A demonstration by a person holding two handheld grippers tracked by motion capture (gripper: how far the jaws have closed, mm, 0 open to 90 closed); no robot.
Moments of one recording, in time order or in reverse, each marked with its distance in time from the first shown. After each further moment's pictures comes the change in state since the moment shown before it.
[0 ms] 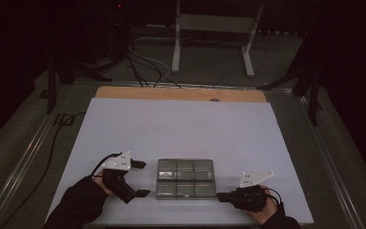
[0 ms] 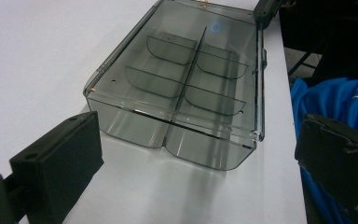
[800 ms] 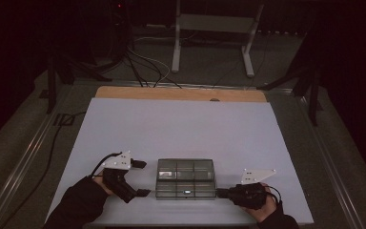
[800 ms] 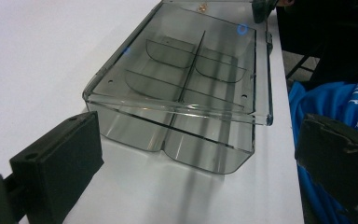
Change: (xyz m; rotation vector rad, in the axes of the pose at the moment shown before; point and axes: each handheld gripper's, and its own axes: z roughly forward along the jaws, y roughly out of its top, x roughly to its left) left arm 0.000 0.001 0.000 -0.010 -0.003 -0.005; right arm 0.001 0.009 -0.003 -0.063 -0.005 0.000
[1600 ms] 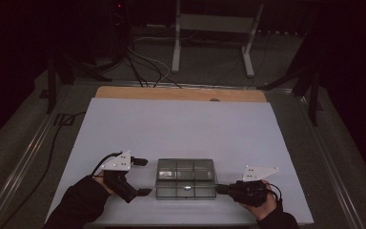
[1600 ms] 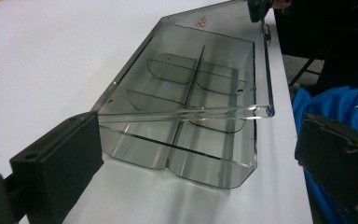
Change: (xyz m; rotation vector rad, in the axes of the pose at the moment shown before) left arm -0.002 0.004 0.001 -0.047 0.023 0.066; right arm 0.002 0.011 -0.004 -0.049 -0.009 -0.013
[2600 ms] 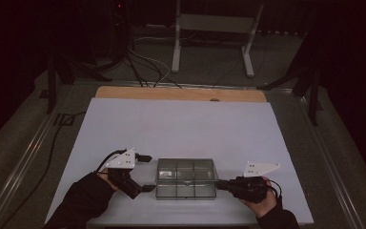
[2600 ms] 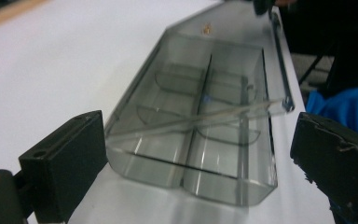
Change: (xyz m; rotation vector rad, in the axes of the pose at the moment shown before) left arm 0.004 0.008 0.009 -0.010 0.030 0.057; right arm -0.001 0.012 -0.002 -0.036 -0.002 0.008
